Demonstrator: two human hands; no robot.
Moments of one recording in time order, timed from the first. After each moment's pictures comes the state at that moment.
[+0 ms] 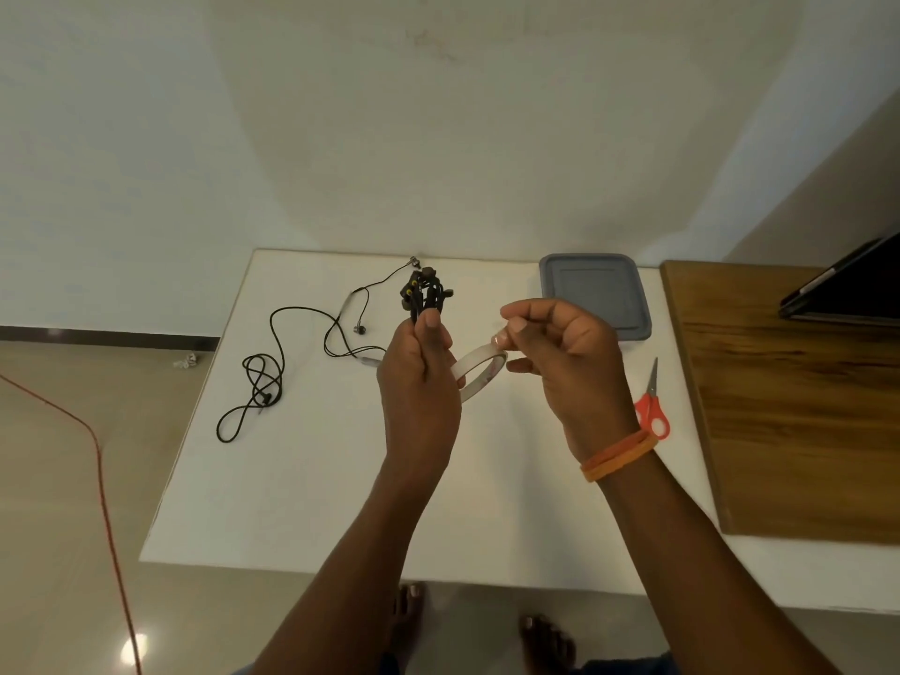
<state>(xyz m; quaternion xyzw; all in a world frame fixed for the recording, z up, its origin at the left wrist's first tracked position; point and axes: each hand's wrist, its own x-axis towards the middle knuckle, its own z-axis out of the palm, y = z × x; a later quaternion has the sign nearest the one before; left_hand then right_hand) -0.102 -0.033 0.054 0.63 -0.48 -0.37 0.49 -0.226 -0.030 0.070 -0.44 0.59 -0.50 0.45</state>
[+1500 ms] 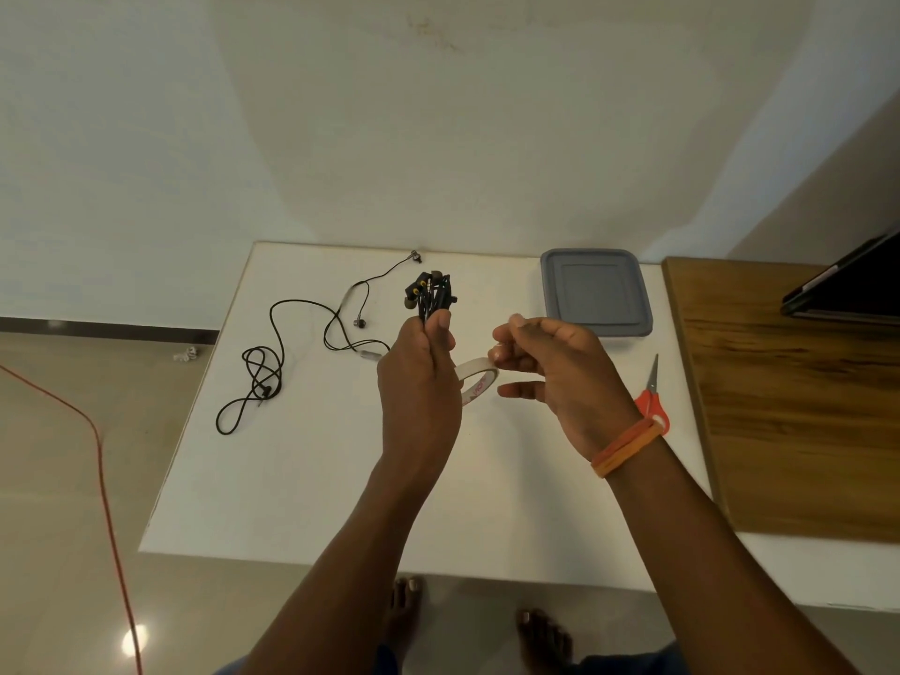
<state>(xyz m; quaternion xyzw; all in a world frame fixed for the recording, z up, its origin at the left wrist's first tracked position) -0.099 -0.032 0.052 0.67 -0.53 -0.32 0.40 -0.232 -0.031 0.060 -0.36 0.61 -0.42 0.57</state>
